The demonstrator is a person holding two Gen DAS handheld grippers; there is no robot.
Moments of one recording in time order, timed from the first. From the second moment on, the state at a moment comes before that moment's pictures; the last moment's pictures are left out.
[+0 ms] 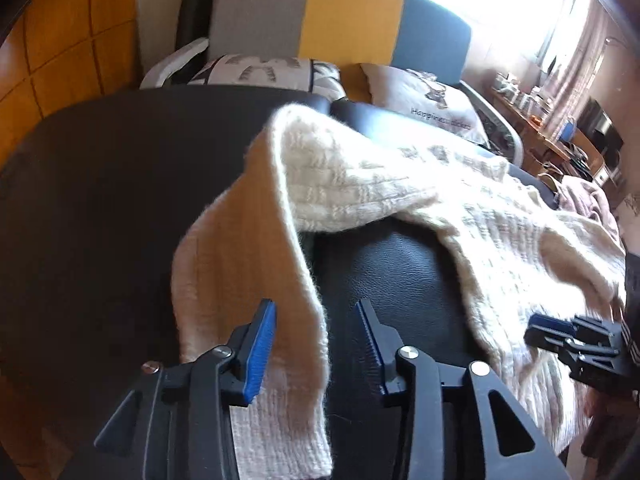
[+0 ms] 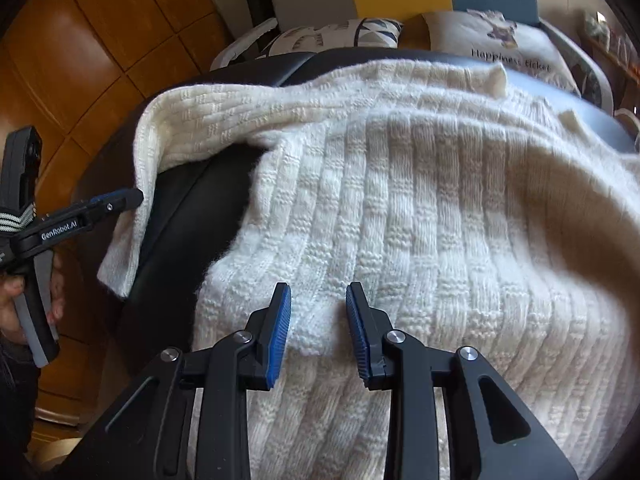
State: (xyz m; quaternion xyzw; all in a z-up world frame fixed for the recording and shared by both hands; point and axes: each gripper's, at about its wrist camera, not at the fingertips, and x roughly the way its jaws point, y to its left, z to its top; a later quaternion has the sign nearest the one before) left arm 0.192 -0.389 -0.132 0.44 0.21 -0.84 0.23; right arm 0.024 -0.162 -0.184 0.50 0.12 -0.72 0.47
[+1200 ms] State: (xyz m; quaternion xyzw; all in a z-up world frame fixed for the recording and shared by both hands) left arm 0.264 -0.495 -0.093 0.32 0.47 -0.82 0.10; right arm -0.136 -0.281 -0.187 0.49 0.20 -0.74 0.42
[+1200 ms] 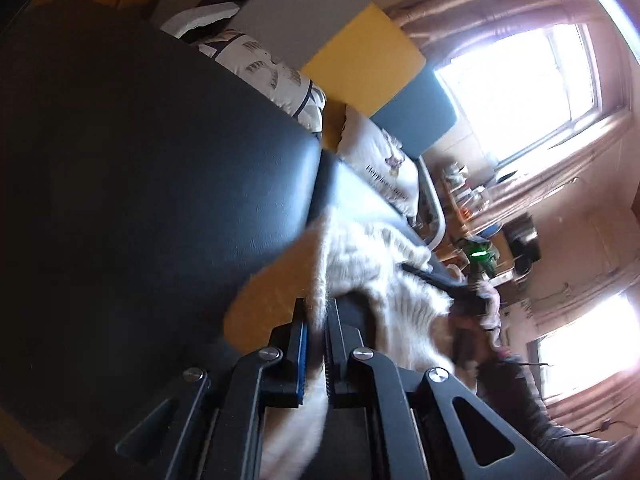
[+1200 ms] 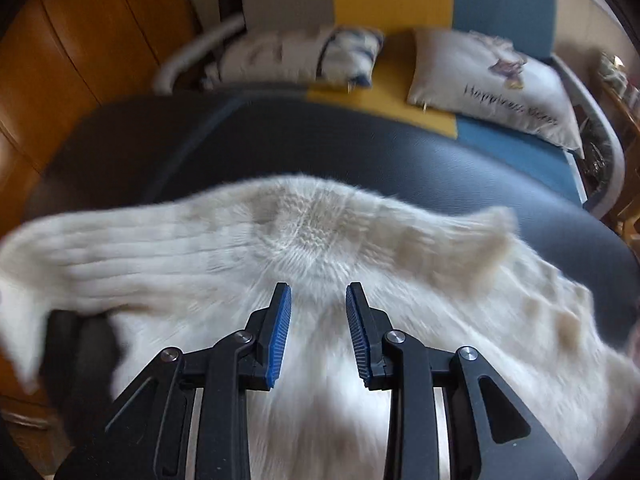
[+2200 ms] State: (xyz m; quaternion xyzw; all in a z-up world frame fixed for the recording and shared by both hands) left arm 0.222 -0.445 -0.116 0.44 0.35 -0.79 0.24; right arm 0.027 -0.162 -0.194 0.48 0.15 -0.75 0.42
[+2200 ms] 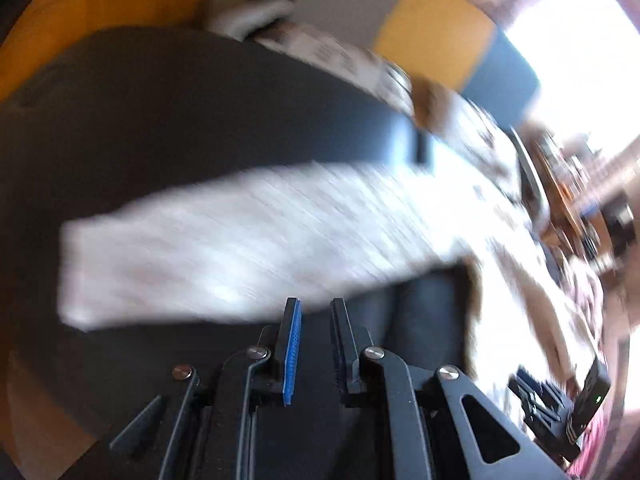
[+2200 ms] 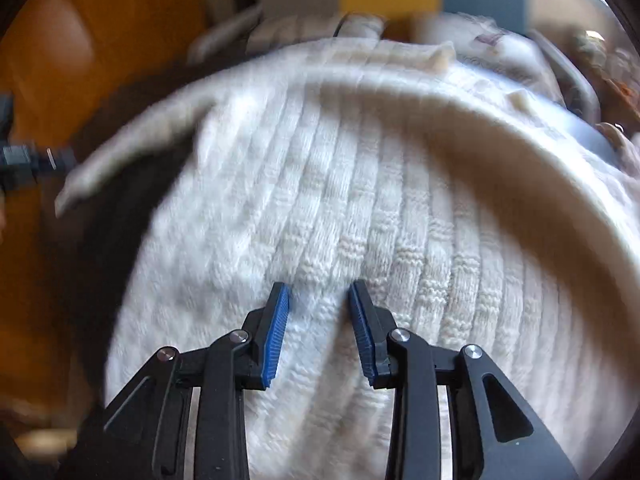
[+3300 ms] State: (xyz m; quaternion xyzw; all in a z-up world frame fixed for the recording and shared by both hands) left arm 0.147 -0.234 -0.167 0.56 0.18 -0.81 0.01; right arm 0.009 0.009 -0.125 0.55 0.09 -0.75 0.37
